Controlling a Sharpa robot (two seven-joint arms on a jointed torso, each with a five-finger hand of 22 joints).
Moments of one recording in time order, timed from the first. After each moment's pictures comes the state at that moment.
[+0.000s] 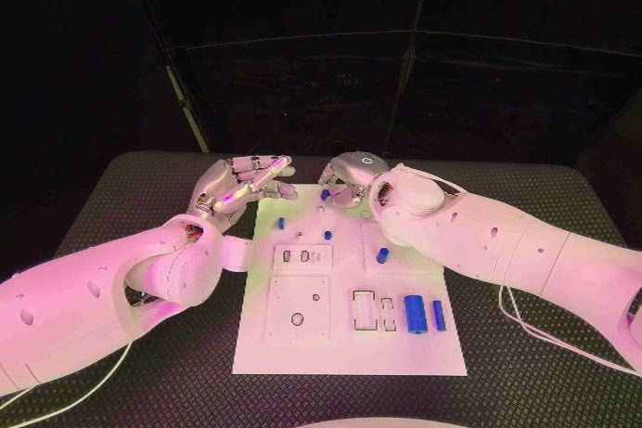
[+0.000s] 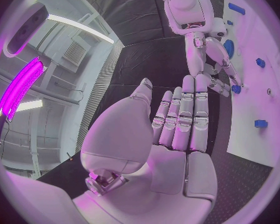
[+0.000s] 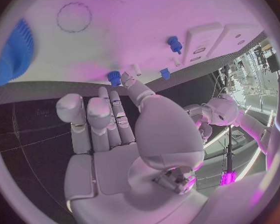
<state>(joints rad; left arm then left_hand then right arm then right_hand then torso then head) 1.03 -0.89 0.14 1.67 -0.12 -0.40 0.47 1.38 0.01 -0.02 0.21 0.10 0.93 0.20 0.12 0.07 1.02 0.15 0.12 0.07 1.15 0.09 0.25 0.25 0.17 0.98 0.20 0.47 0.20 1.12 -0.44 0.16 1.15 -1.81 -0.28 -0.14 1.22 -0.05 0.30 -0.19 0.12 0.93 0.13 0.06 0.07 1.04 0.11 0.07 0.07 1.45 0.01 1.15 0.84 0.11 1.18 0.13 1.30 0.97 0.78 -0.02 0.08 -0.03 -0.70</state>
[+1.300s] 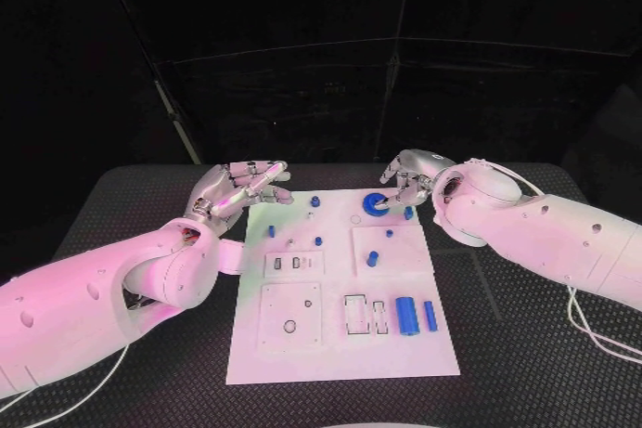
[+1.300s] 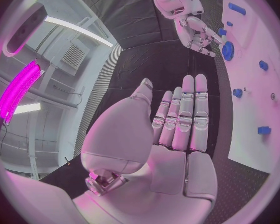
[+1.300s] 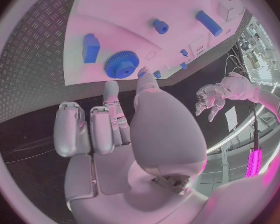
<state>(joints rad) 1.03 -0.89 0.14 1.64 -0.12 -0.38 0.46 1.38 0.01 -0.02 0.20 0.10 0.93 0.20 0.12 0.07 1.02 0.15 0.11 0.07 1.15 0.09 0.24 0.26 0.17 0.98 0.20 0.47 0.20 1.12 -0.72 0.21 1.34 -1.60 -0.18 -0.32 1.38 -0.17 -0.12 0.29 0.20 0.89 0.16 0.09 0.07 1.21 0.07 0.80 0.72 1.47 -0.01 1.42 1.22 0.08 1.39 0.11 1.46 1.30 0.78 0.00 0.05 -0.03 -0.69</state>
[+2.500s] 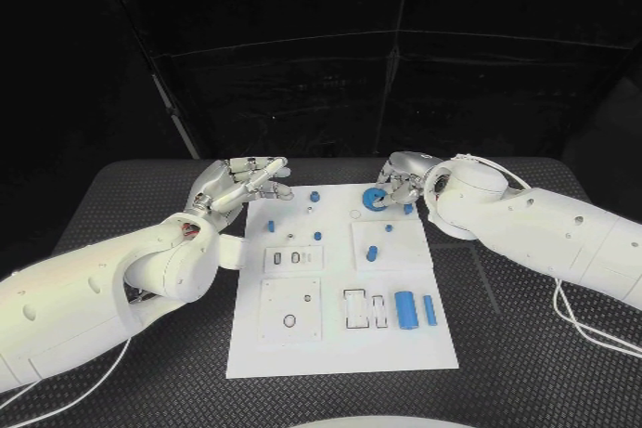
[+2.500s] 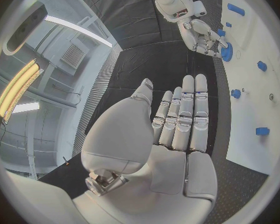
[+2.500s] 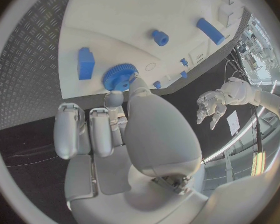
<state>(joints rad) 1.03 -0.88 0.14 1.63 -0.12 -0.37 0.45 1.38 0.01 -0.02 0.20 0.10 0.93 0.20 0.12 0.07 1.02 0.15 0.11 0.07 1.15 0.09 0.24 0.26 0.17 0.98 0.20 0.47 0.20 1.12 -0.68 0.21 1.30 -1.62 -0.10 -0.32 1.46 -0.08 -0.08 0.26 0.24 0.94 0.15 0.12 0.08 1.23 0.06 0.96 0.90 1.47 -0.01 1.44 1.27 0.06 1.40 0.10 1.47 1.31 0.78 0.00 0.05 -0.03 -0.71</state>
